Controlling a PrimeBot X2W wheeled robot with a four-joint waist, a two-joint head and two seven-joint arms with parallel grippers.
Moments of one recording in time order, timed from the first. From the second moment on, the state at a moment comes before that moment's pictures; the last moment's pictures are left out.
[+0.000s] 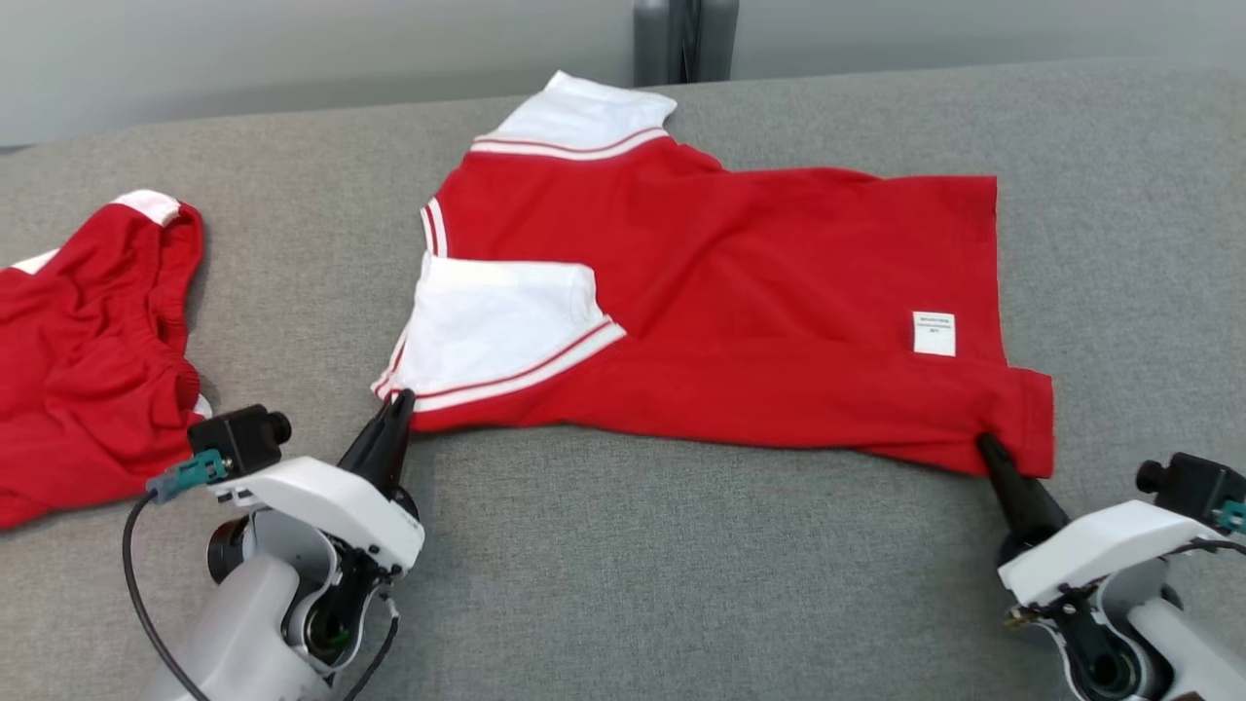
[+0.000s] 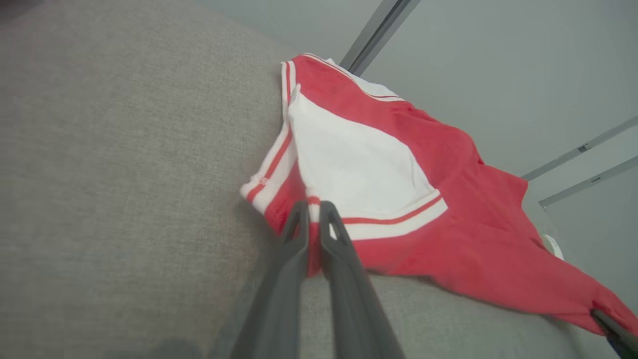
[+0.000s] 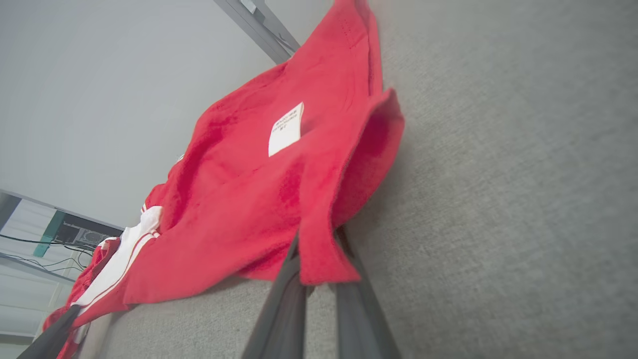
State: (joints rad) left arm -0.46 0.22 -0.48 0.64 -1.01 -0.11 -0.12; right arm -0.37 -0.41 0.65 0.49 1.36 0.13 -0.26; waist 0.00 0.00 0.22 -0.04
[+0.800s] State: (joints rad) left arm -0.07 0.33 -0.54 0.14 -1.03 0.08 0.00; right arm -0.17 -0.66 0.71 0.29 1.45 0.13 -0.26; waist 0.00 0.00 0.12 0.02
